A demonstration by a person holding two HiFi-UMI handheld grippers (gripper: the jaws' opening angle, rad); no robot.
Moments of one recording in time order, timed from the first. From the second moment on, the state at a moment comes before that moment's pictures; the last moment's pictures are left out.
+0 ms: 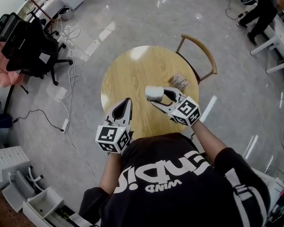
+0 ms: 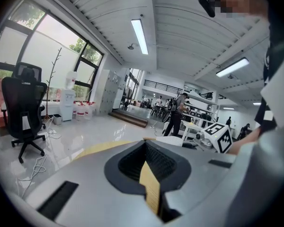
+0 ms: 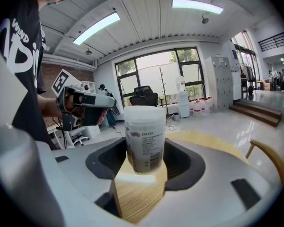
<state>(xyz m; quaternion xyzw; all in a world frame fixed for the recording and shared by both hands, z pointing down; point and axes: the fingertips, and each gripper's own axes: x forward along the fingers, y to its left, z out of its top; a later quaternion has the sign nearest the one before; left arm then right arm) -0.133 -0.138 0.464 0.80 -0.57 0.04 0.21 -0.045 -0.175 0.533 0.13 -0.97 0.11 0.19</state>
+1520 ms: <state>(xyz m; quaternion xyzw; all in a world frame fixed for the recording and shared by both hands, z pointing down) -0.115 -0.115 0.438 0.84 -0.52 0.00 0.16 -0.019 -0.151 0.486 0.17 -0.97 0.10 0.14</state>
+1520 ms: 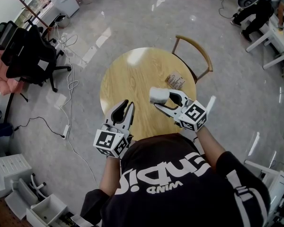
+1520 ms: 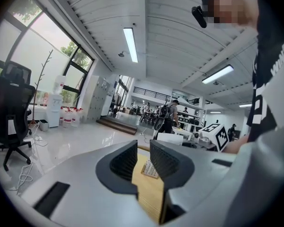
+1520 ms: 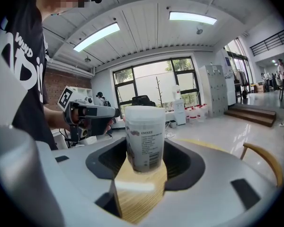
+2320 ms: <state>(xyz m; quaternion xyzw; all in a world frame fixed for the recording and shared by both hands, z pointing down) -0.080 -0.111 0.429 0.90 -0.41 0.02 0.16 -0.019 -0.137 0.475 0.14 -0.98 0.10 0.13</state>
